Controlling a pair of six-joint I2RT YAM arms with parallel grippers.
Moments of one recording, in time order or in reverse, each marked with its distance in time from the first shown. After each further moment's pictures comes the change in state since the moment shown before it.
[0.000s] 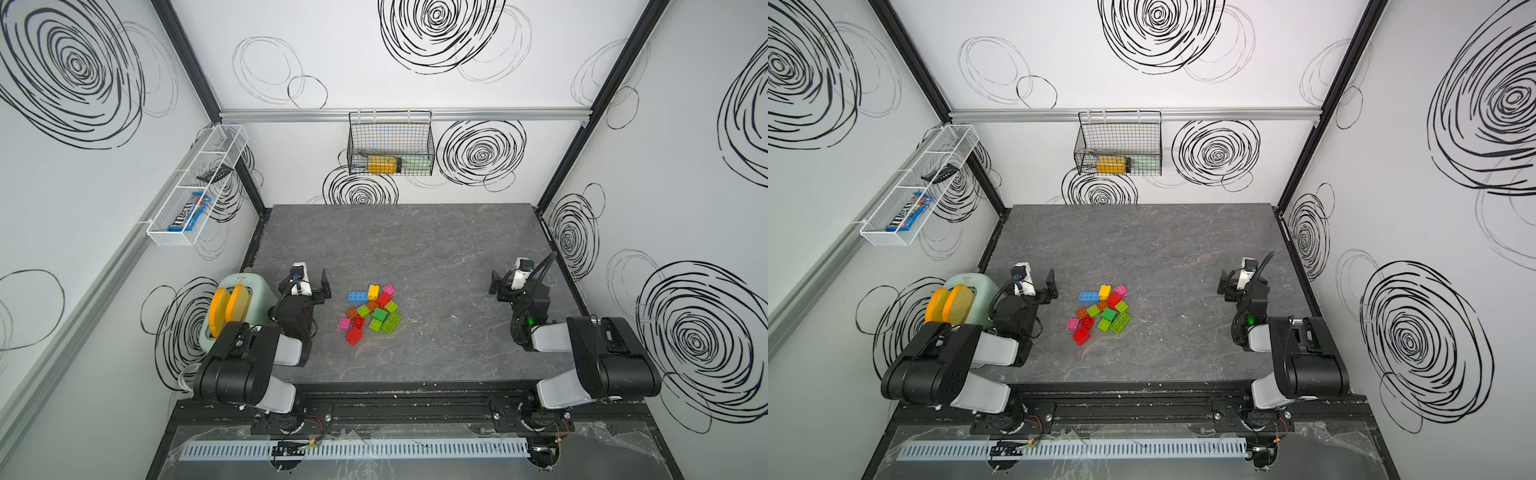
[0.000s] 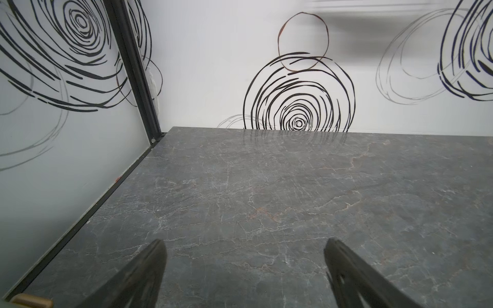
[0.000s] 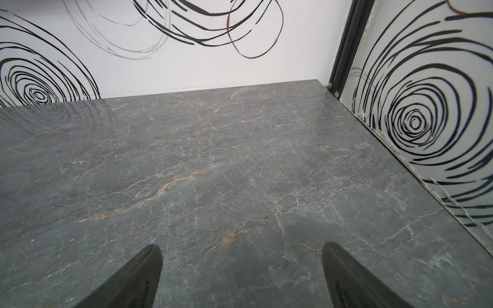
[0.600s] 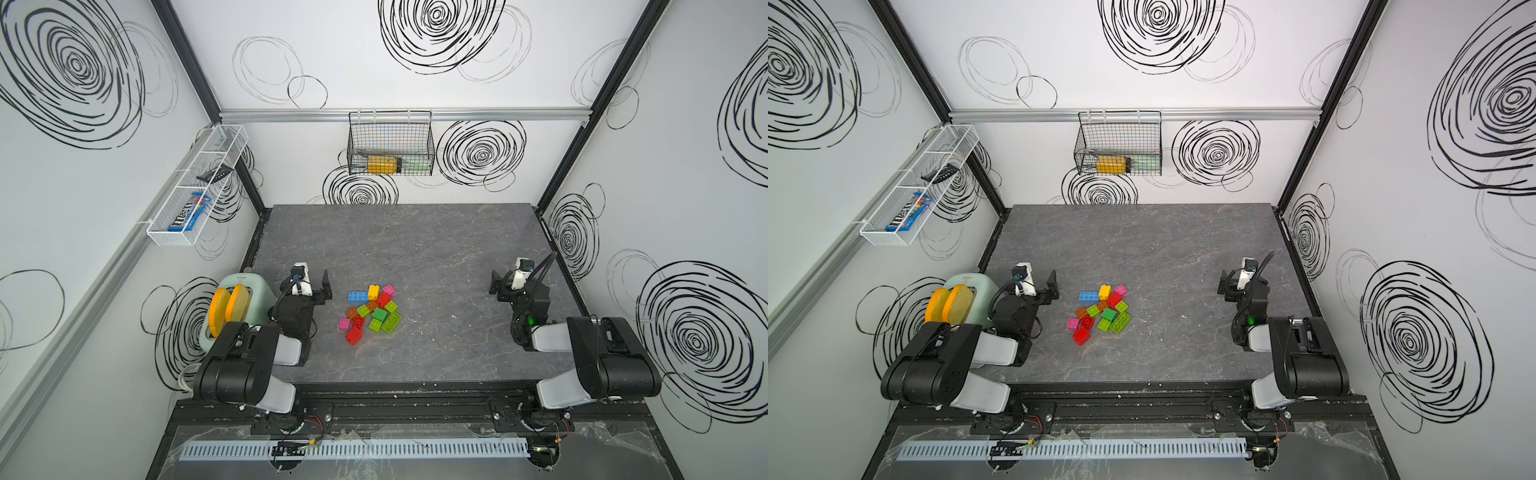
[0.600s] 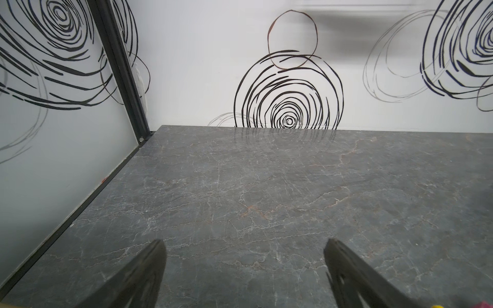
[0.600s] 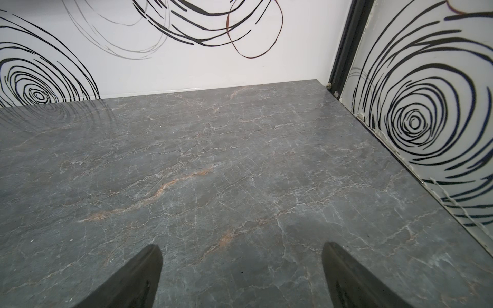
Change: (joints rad) left arm 0.013 0.000 0.000 -0.009 0.055 -0.001; right arm -0.002 0.000 0.000 0.000 -0.001 0.000
